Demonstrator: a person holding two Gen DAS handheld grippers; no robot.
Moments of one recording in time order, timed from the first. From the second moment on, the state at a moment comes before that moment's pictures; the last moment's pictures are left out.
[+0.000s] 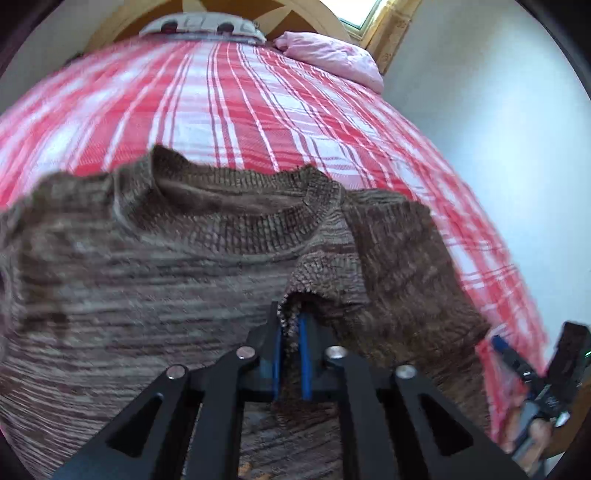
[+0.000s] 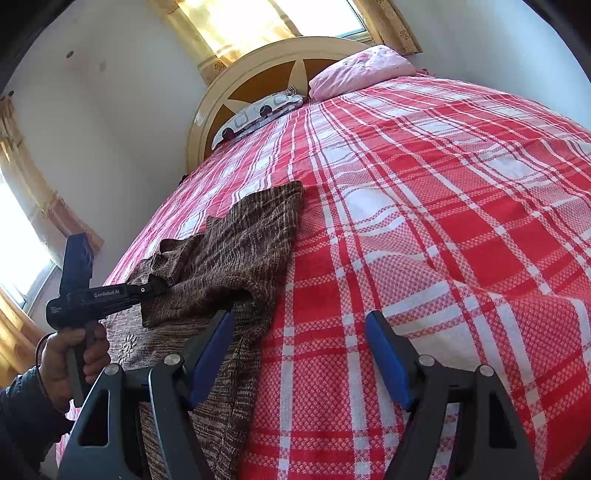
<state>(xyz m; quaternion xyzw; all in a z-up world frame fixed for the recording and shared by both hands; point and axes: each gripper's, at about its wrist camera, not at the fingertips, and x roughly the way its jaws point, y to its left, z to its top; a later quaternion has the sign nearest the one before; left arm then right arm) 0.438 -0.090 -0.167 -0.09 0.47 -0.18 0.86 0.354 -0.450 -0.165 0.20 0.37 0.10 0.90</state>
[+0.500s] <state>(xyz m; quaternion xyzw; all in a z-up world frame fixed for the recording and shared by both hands) 0.445 -0.025 -0.166 -0.14 0.45 -0.01 0.88 0.353 -0.448 -0.165 0.20 0.38 0.10 0.90</state>
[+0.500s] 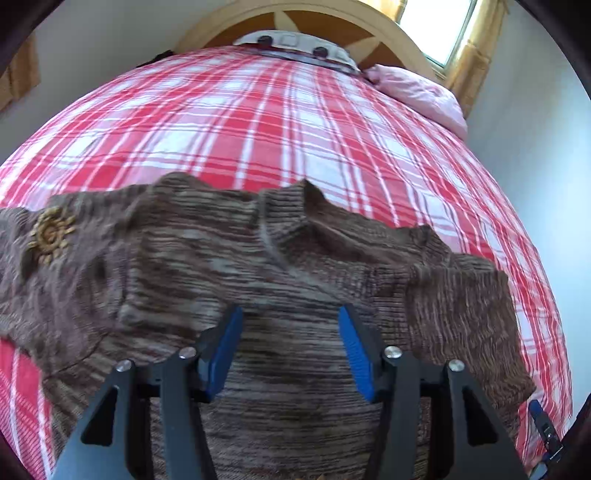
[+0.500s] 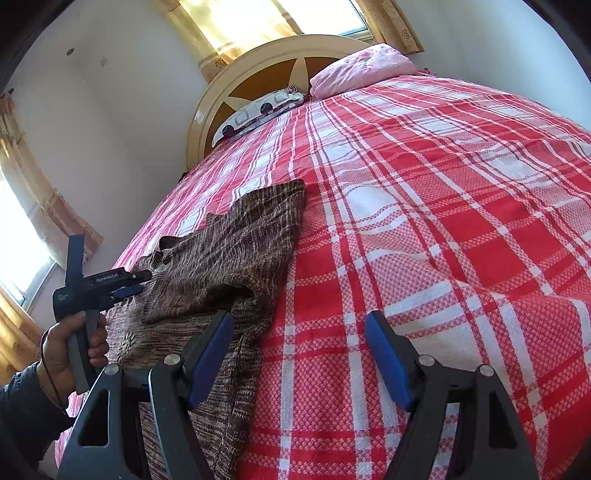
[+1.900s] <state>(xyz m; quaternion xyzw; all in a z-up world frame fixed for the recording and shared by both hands) 0.313 0.284 -0.175 -0.14 0.41 0.19 0.88 0.430 -0.251 -0.164 -0.03 0.48 0.14 0.87</state>
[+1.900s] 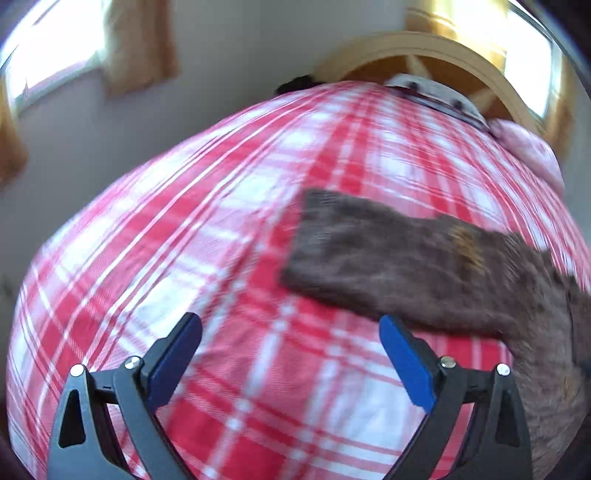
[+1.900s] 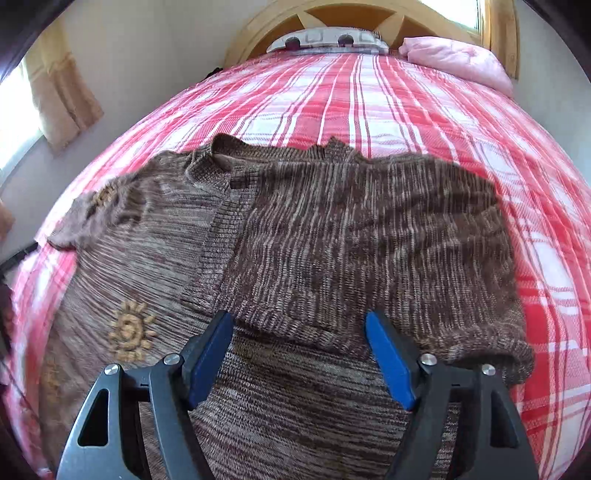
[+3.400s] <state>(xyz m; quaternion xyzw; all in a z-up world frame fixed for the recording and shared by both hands) 0.363 0.228 -0.085 -0.30 0.29 0.02 0.91 0.387 -0.221 -0.173 -0.13 0.44 0.17 0.87</state>
